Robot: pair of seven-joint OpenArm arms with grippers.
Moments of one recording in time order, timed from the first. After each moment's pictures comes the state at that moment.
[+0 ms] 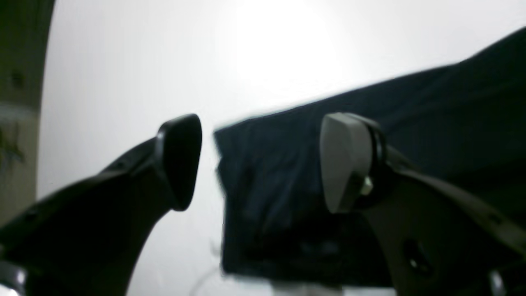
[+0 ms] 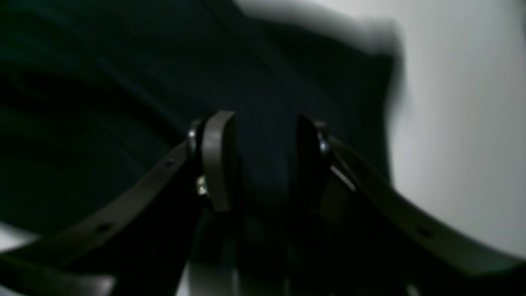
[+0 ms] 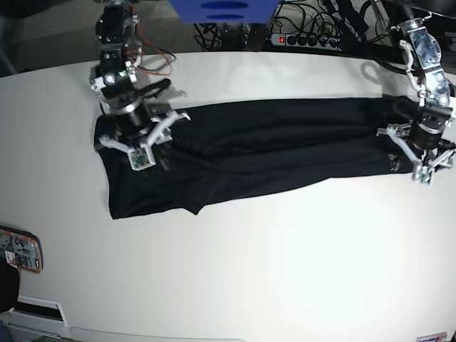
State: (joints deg) left arm 15.1 -17.7 -31.3 105.5 -5.5 -28.6 44.1; right arm -21.3 1.4 2.5 111.7 -3.7 22.6 -22.2
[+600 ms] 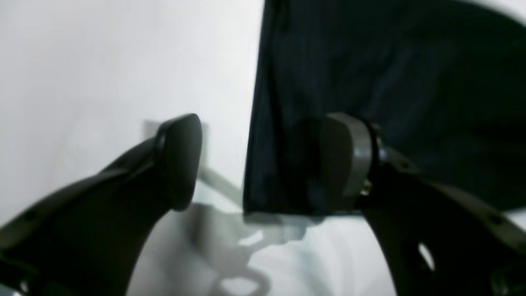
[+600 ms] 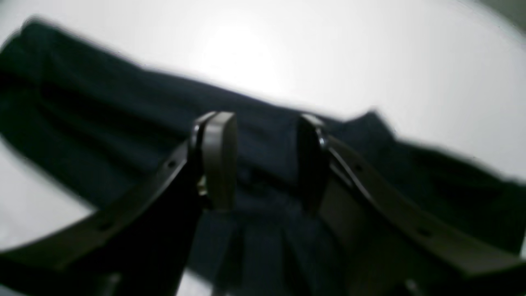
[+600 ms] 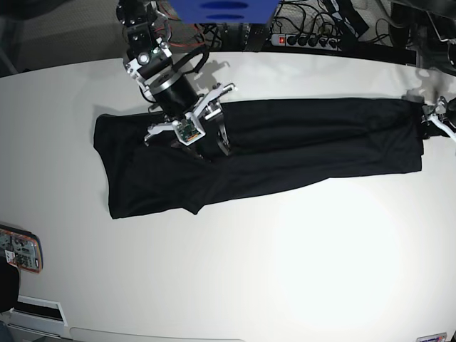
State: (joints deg) left arm 16.1 -36.3 -35.6 73.5 -41.8 -33.8 52.8; right arm -26.4 2.1 -10.9 111.7 -4.0 22.4 -10.6
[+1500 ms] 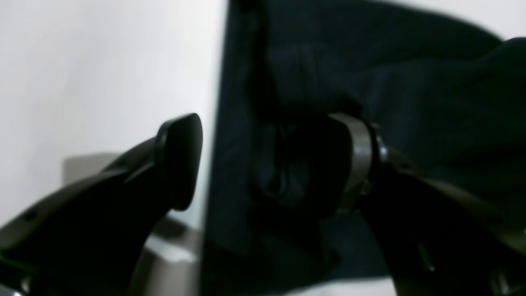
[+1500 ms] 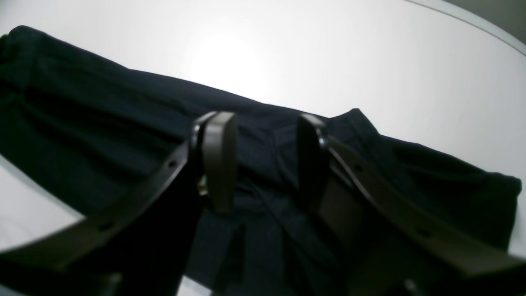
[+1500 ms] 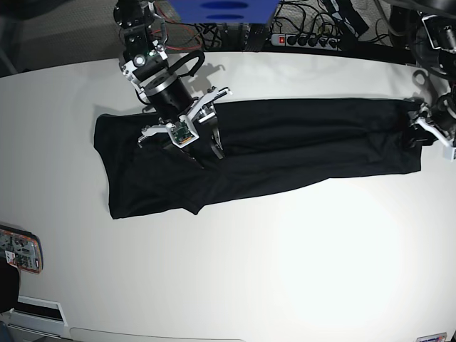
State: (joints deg) left arm 10.6 -33.0 -25.5 57.8 -42.9 -41.8 36.2; right arm -26.5 2.1 -9.3 111.7 -4.1 22.4 -10.8
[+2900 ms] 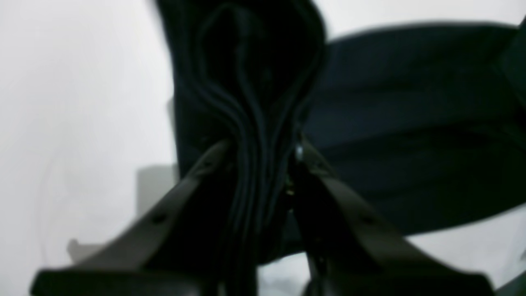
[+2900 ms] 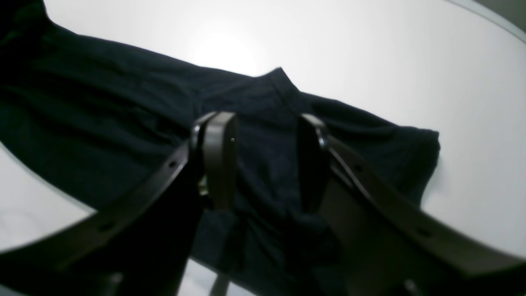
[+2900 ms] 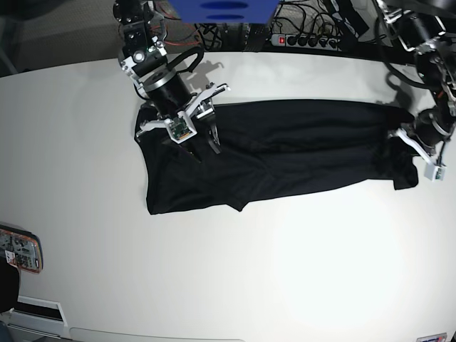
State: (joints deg) left arm 8.5 -17.2 -38.1 94.6 -39.0 -37.1 63.0; right arm -28.1 2.1 -9.2 111.7 -4.1 22.2 -11.2
